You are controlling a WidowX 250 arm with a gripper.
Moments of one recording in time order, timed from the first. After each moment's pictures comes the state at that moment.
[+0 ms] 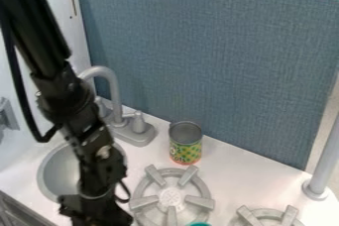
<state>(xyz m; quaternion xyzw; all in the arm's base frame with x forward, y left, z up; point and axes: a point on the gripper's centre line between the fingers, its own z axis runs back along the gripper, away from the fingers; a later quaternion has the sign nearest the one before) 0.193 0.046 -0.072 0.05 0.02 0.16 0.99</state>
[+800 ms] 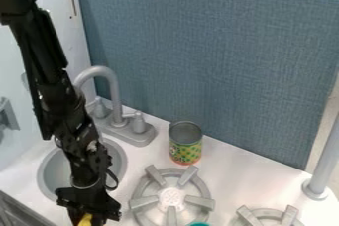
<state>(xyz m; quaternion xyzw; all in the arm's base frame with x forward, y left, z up) 0.225 0.088 -0.114 0.03 0.01 0.15 0.99</state>
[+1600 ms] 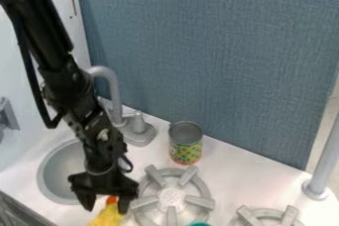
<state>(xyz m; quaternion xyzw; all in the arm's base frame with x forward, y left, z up) 0.252 0.063 -0.075 0.04 -0.07 0.21 0.97</state>
